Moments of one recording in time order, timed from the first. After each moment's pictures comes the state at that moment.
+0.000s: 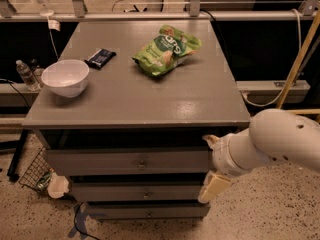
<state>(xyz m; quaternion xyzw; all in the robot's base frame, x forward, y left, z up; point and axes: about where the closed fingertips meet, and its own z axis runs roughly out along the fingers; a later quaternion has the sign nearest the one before) 0.451 -0.123 0.693 -0.64 0.73 0.07 0.25</state>
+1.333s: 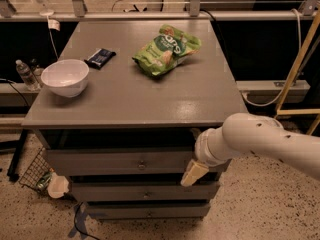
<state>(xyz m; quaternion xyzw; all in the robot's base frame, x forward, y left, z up) 0.518 -0.092 0.650 -0.62 0.73 0.05 0.28</state>
